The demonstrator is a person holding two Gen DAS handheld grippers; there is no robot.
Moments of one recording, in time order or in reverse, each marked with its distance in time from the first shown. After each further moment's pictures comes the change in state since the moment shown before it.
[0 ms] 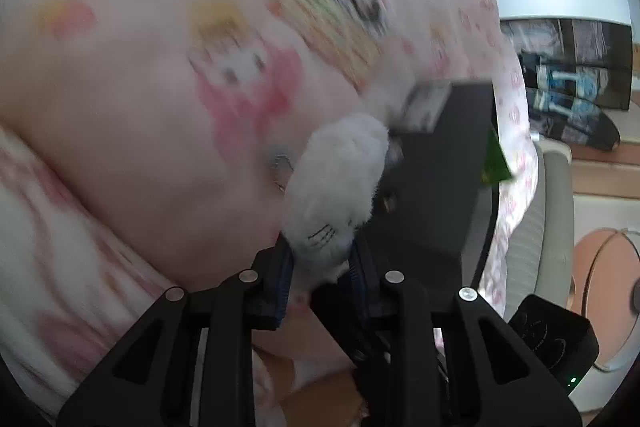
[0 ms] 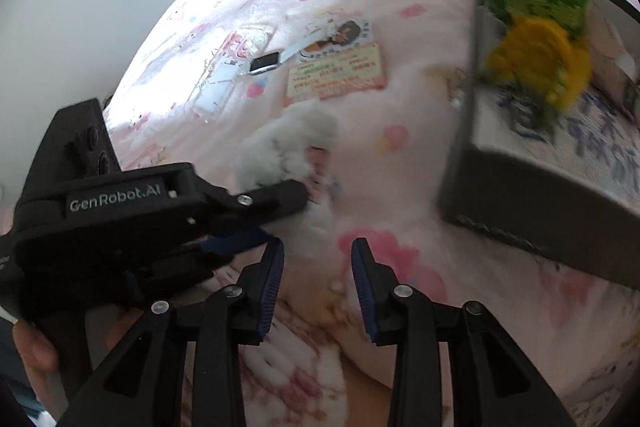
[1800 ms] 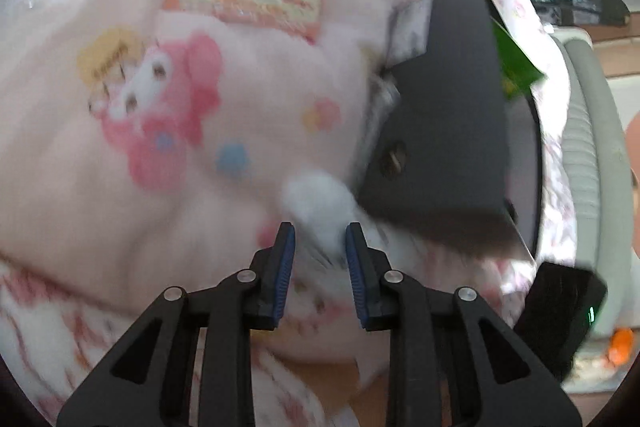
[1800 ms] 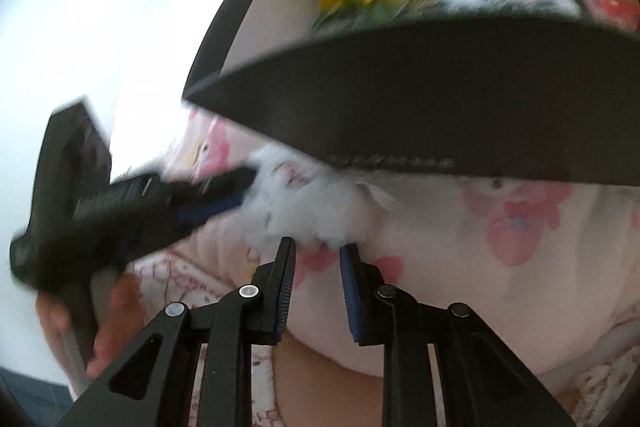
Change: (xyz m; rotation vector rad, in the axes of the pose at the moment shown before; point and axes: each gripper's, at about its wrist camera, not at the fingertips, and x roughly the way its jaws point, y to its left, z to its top) left arm 0.032 -0.029 0.011 0.348 0.152 0.175; right arm -0.031 -0.094 -0.046 0.293 -0.030 0.083
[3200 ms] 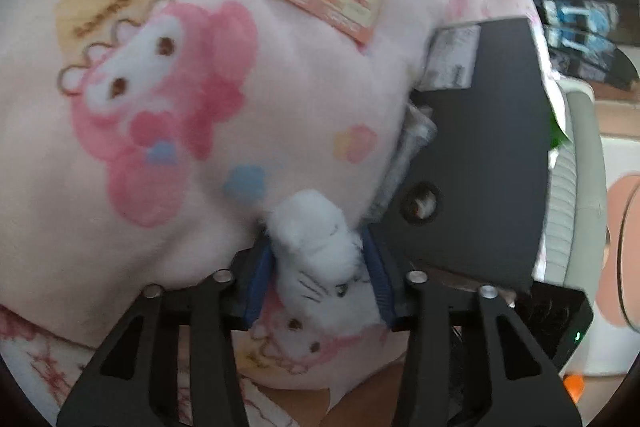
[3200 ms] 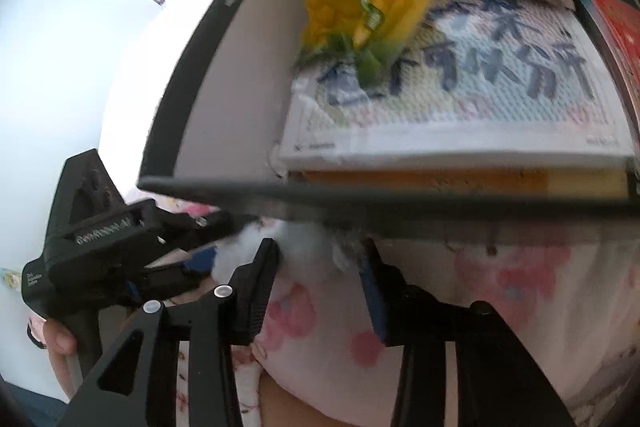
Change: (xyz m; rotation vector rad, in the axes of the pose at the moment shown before) left arm -0.006 0.043 0.029 -0.163 0.002 -0.104; right arm -0.010 -0.014 0.006 -0.008 -0.044 -0.003
